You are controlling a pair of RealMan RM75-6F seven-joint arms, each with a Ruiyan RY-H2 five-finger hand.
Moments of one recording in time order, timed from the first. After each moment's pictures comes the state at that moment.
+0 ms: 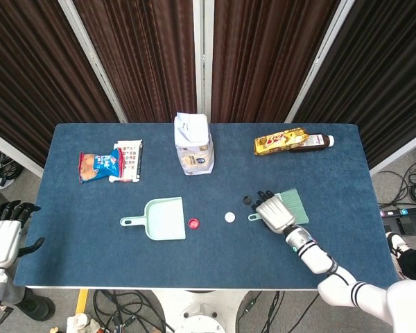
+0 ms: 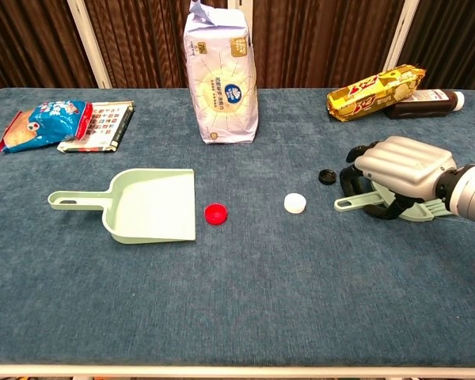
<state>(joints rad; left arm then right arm) -0.11 -1.16 -0.06 -1.56 1.42 1.43 0.10 0.66 -1.68 0.02 -1.04 -1.52 0.89 -0.23</state>
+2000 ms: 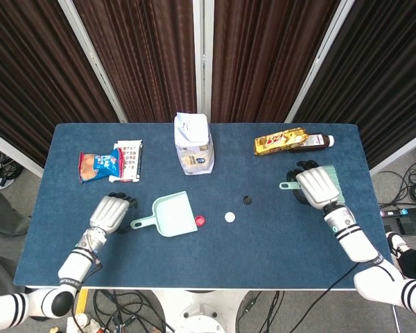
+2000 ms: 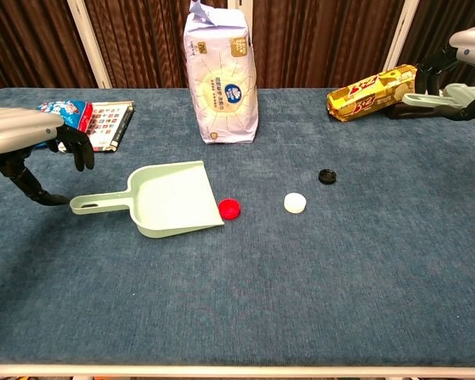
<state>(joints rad) -0.60 -1.42 -0.10 -1.66 0.99 0.98 0.54 0.64 -1.27 0.13 -1.39 -1.35 0.96 -0.15</state>
